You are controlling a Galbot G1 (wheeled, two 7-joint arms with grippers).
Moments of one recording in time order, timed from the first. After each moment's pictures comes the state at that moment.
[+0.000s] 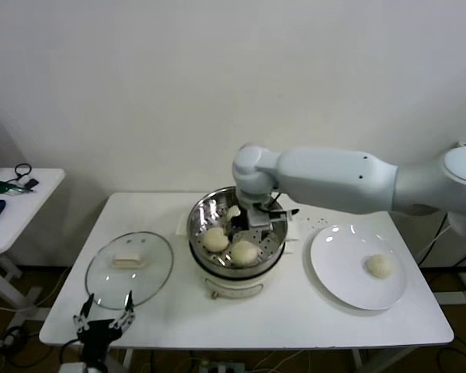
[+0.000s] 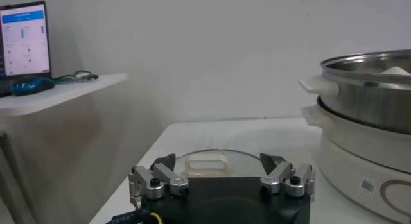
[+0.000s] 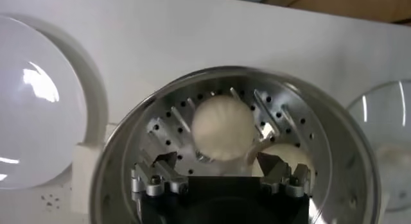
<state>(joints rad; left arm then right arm) 1.78 -1.52 -0.72 -2.09 -0.07 0.06 -0.02 0.64 1.17 -1.39 1.39 -0.18 0.54 -1.09</state>
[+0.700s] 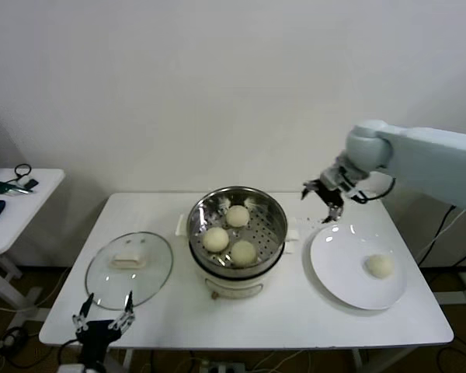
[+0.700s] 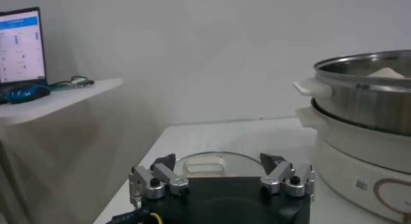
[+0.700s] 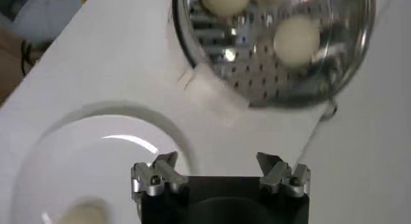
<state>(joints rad) 1.80 -1.50 -0.72 -2.10 -0.07 0.06 -0.02 0.75 0.72 -1.56 1.37 0.29 -0.02 -1.00</state>
